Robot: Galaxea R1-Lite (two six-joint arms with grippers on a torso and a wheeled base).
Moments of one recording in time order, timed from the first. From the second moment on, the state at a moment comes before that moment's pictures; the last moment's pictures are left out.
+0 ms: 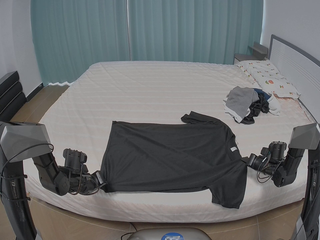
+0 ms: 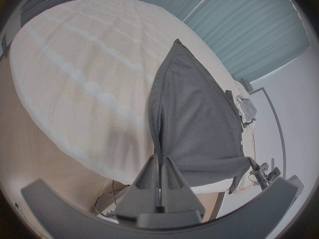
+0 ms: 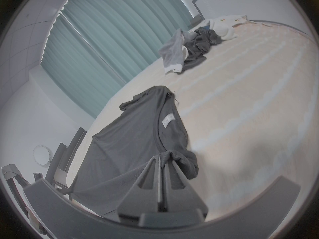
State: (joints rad) left arm -0.13 2.24 -0.57 -0.79 -0.25 -0.68; right arm -0.08 2.43 -0.63 -1.31 0.33 0.49
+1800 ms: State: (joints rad) left arm -0.13 2.24 -0.58 -0.79 -0.25 -0.68; right arm -0.04 2.43 -0.29 -1.41 0.48 0.36
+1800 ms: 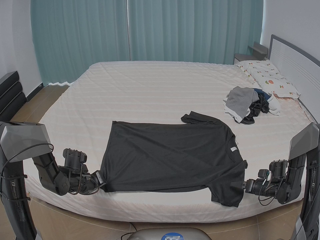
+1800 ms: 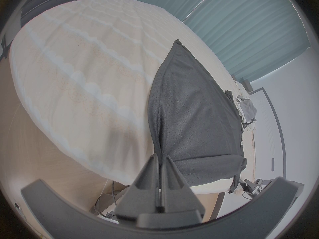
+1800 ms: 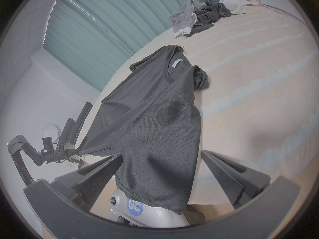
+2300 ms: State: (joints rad) left arm -0.13 2.24 -0.58 -0.79 -0.25 -0.68; right arm -0.02 2.46 -0.33 -1.41 0.44 0.36
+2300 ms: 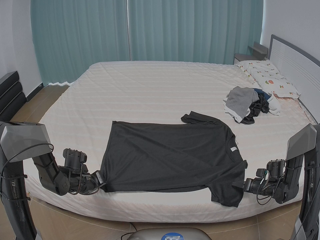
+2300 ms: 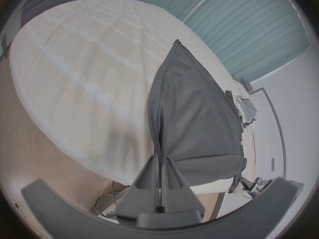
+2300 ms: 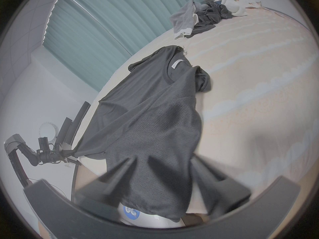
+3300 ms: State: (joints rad) left arm -0.12 2.17 -0.50 -0.78 -0.17 -0.57; right arm -0.10 2.37 -0.02 -1.55 0.49 0.30
